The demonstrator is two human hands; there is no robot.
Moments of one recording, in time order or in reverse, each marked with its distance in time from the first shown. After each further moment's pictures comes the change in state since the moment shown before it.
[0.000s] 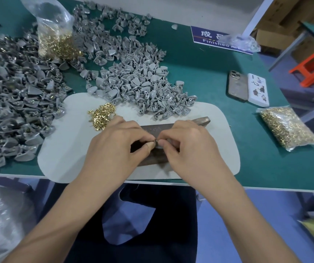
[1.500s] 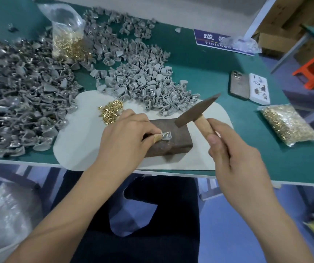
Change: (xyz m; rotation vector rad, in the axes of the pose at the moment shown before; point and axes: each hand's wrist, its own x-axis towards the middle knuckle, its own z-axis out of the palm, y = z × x) left_hand 0.002 0.002 0.003 0.133 0.034 0.036; right_hand -0.075 0.014 -0.024 0.129 0.206 0.229
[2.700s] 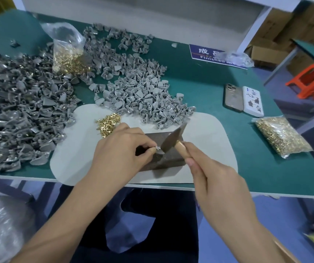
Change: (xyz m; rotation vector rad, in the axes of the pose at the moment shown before) left_hand 0.002 -0.004 -0.004 -0.024 -0.008 -0.020; right_hand -0.005 -0.013 0.017 -0.227 -0.008 -0.068
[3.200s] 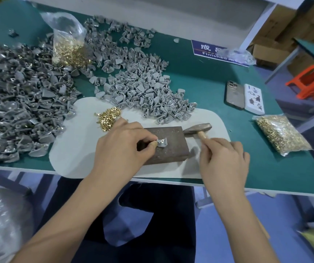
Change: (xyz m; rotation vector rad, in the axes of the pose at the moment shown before) left_hand -0.008 0.004 0.008 -0.052 0.083 -0.085; right_hand 0.032 0.043 0.038 -0.193 0.156 0.251
